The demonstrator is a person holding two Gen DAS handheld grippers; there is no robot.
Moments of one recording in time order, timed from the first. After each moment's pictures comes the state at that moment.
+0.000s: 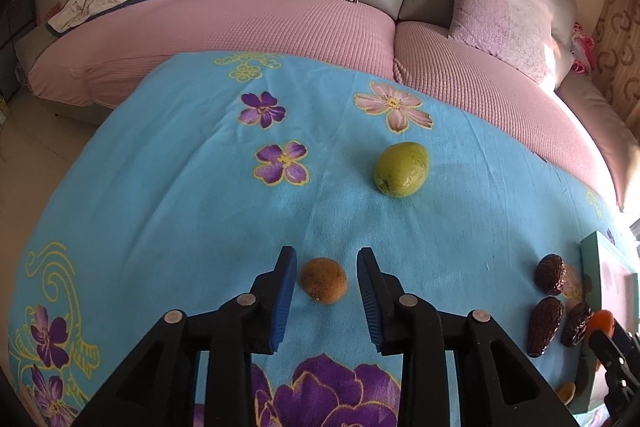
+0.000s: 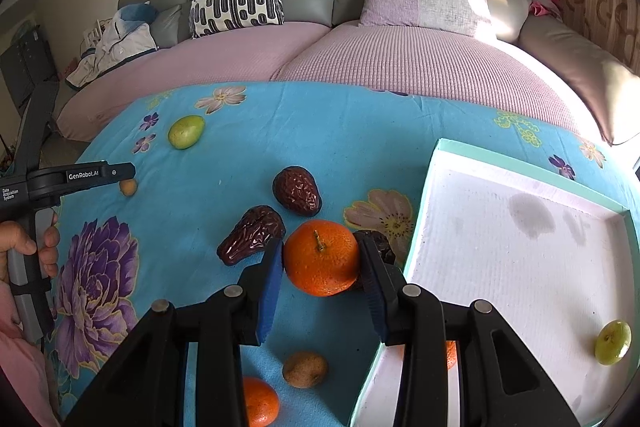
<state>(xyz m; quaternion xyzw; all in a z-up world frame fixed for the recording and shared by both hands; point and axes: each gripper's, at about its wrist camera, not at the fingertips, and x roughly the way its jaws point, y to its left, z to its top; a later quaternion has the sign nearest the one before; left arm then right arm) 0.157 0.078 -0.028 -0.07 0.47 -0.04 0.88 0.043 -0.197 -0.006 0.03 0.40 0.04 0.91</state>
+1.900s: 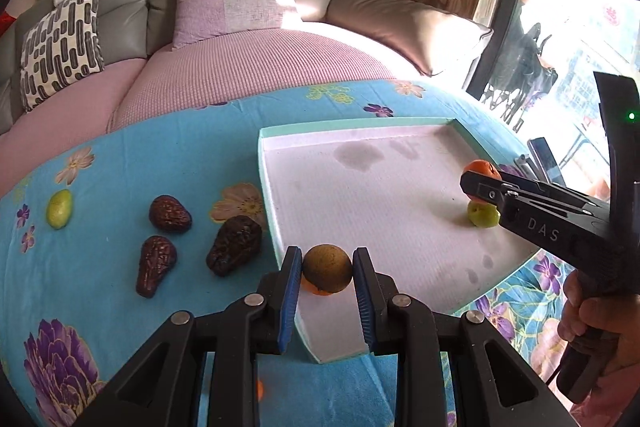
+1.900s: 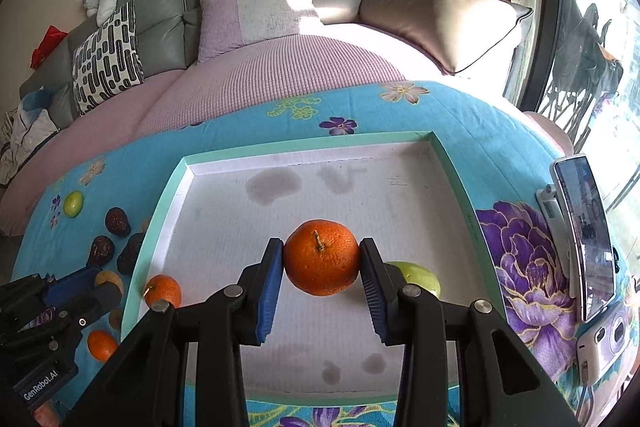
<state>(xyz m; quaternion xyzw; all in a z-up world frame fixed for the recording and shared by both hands) 0.004 -0.190 0.033 0.09 0.41 -0.34 0.84 -0.052 -0.375 0.022 0.13 0.38 -0.15 0.90</state>
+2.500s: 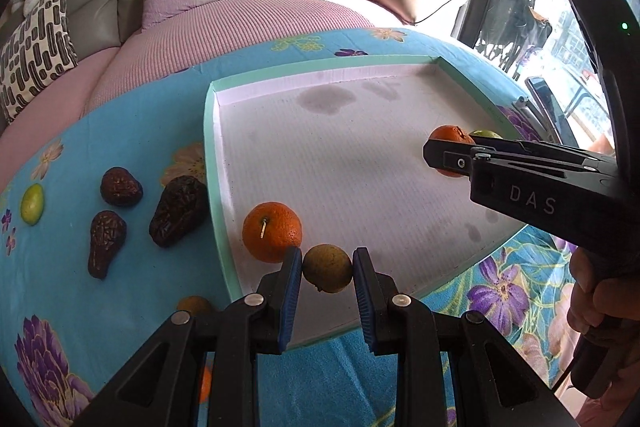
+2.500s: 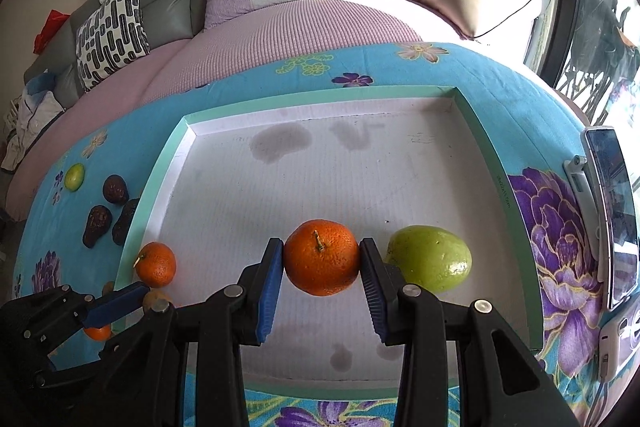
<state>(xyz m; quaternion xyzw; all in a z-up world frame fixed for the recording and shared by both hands) -0.011 -0.221 -0.005 0.14 0.45 -0.34 0.81 -0.043 -0.375 -0.008 0.14 0.43 -0.12 0.88</state>
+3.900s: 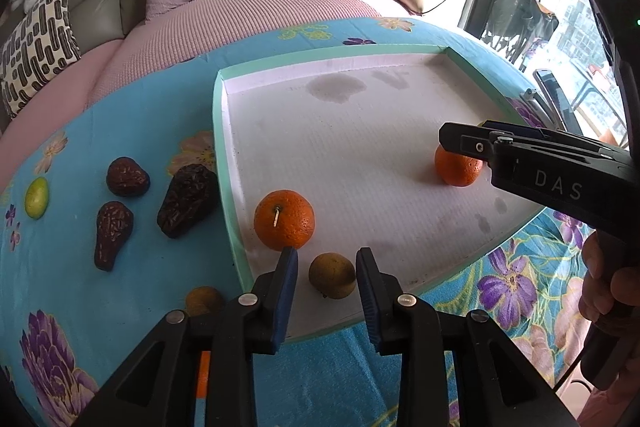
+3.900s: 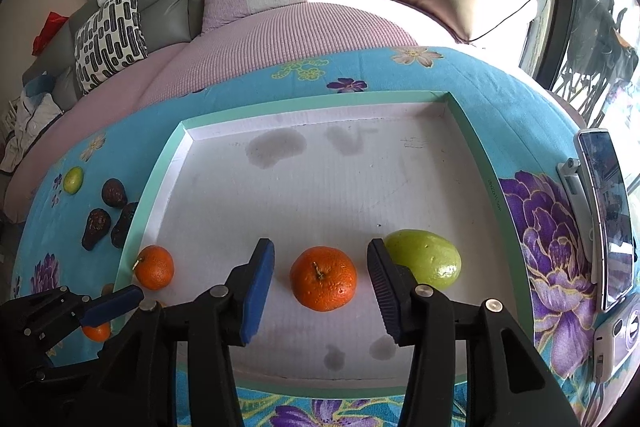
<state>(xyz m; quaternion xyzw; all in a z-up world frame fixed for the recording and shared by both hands) -0.009 -0.218 -0.006 0.15 0.46 -0.33 0.81 -0.047 -0.377 -0.001 0.14 0.42 -0.13 0.89</state>
